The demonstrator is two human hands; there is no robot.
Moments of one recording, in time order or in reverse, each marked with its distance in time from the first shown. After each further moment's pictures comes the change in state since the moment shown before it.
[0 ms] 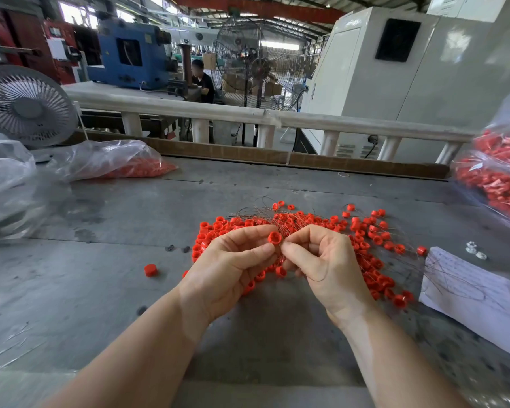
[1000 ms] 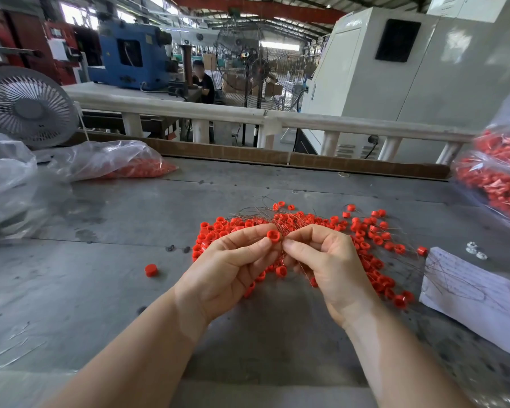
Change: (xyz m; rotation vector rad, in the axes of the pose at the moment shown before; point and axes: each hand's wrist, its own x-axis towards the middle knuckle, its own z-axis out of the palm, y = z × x) left_hand 0.000 0.004 -0.001 -0.154 -0.031 -0.080; right_hand 0.000 -0.005 -0.003 0.180 -0.032 0.102
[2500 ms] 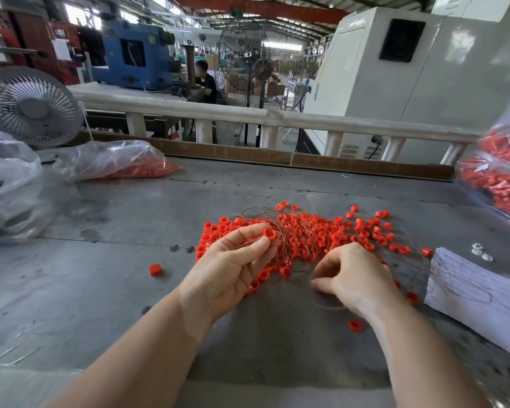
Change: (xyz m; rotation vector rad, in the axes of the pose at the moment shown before) left_hand 0.004 -0.002 -0.001 -0.075 0.098 0.036; right_hand -0.002 -0.009 -0.025 -1.168 0.010 0.238
